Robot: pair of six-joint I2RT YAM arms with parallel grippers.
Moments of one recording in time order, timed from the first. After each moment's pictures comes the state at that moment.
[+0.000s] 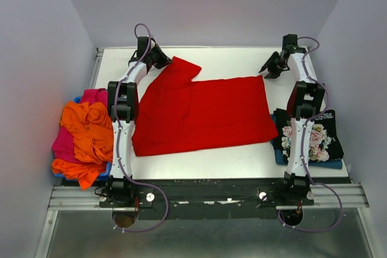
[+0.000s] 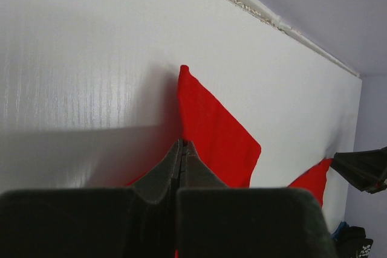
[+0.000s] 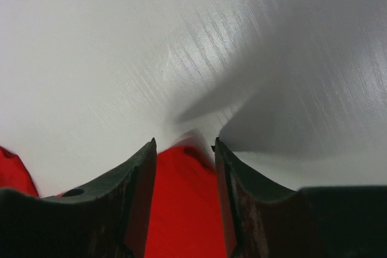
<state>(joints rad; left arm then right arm) -0.07 2.58 2.18 -0.15 0.42 -0.75 -0.10 2.58 2.37 -0.85 -0.25 0.59</state>
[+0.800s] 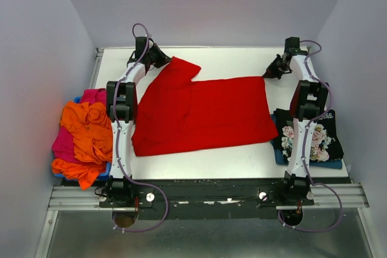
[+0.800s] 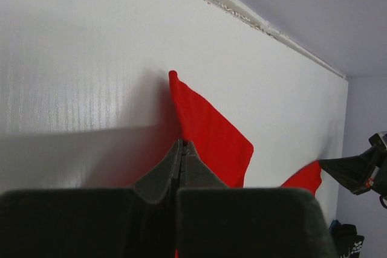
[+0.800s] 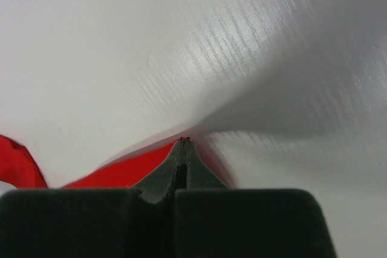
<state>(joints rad) -0.06 2.57 2.13 -0.08 0.45 -0.78 -0.12 2.52 2.23 -0.78 -0.28 0.61</state>
